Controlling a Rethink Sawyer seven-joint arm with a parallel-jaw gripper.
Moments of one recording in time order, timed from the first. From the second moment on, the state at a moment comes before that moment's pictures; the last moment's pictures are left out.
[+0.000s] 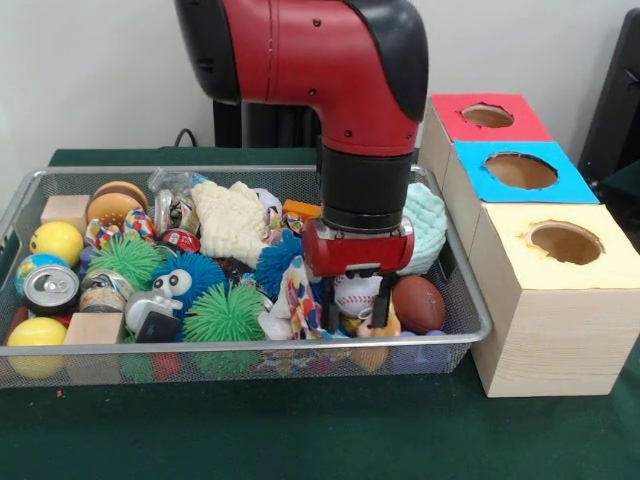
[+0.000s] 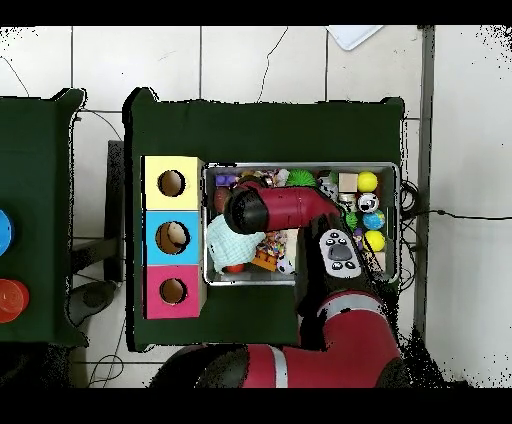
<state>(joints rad) -0.29 -0.42 0.13 1.46 -0.34 0.28 1.57</state>
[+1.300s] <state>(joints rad) -0.31 -0.54 0.20 1.56 -0.29 0.48 1.57</state>
